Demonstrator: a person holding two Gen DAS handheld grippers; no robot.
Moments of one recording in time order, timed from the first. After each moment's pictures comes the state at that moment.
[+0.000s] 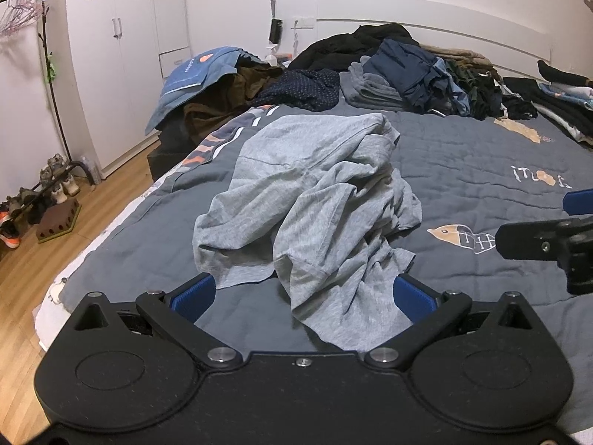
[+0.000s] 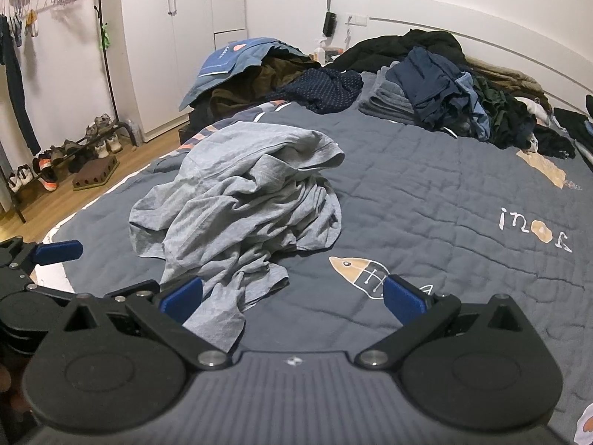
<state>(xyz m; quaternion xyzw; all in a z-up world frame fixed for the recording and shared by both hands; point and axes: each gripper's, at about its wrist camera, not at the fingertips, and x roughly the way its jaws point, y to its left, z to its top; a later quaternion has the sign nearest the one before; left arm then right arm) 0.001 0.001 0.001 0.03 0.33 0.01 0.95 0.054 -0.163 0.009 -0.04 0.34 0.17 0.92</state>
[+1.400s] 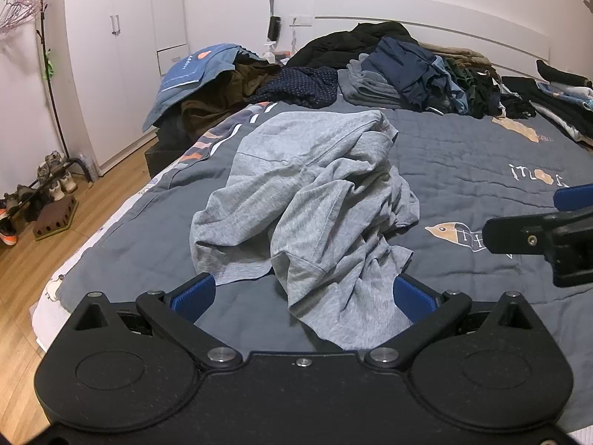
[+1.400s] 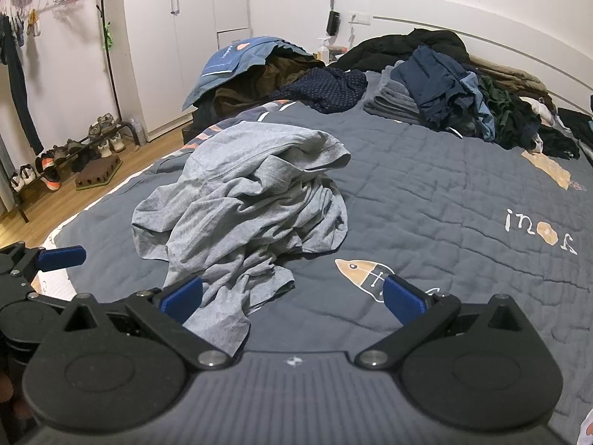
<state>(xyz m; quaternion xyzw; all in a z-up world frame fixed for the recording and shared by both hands) 0.000 0.001 -0.001 0.02 0.33 0.00 0.94 0.061 -0.158 0.009 -0.04 0.35 0.18 0.92</state>
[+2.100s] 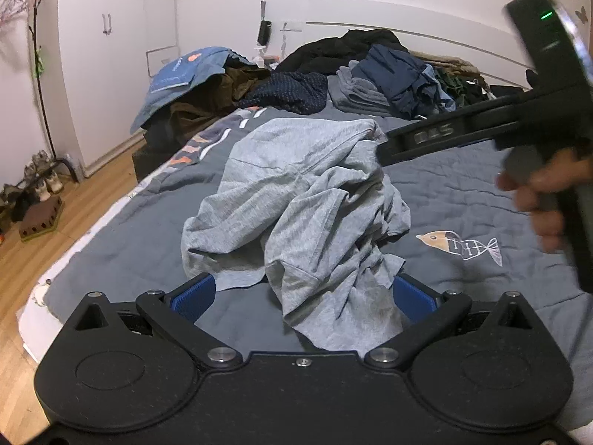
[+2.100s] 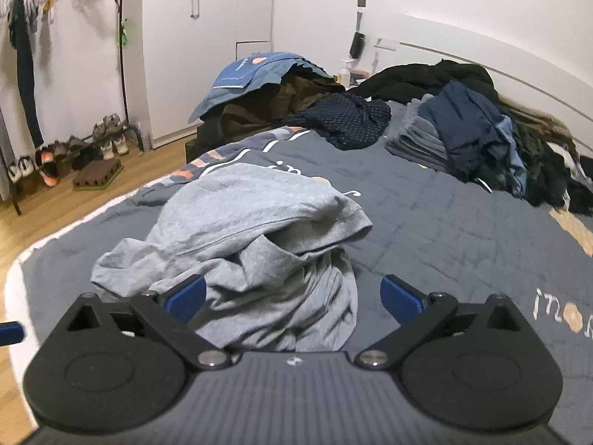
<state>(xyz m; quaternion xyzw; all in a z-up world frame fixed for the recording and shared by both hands) 0.004 0.011 0.000 0.01 0.32 -0.02 0.95 0.167 -0.112 -0.001 -0.09 0.31 0.20 0.93</state>
